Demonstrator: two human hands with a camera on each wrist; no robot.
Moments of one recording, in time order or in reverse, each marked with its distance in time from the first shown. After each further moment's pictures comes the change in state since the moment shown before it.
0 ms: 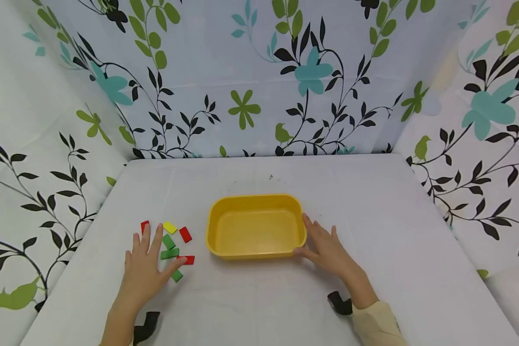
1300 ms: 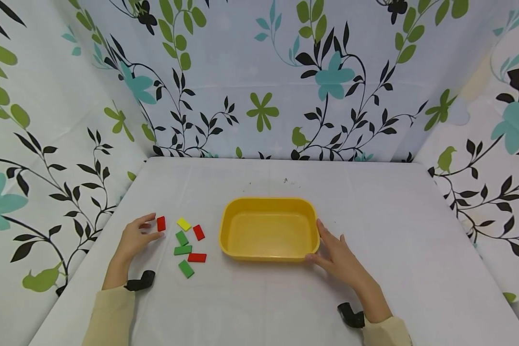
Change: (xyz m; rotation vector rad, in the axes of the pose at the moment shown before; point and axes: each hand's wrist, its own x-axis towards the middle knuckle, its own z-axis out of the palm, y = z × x) left_hand 0.073 -0.114 -0.005 -0.476 -0.082 -0.310; right_hand 0.000 -0.001 0.006 0.087 -0.004 -0.040
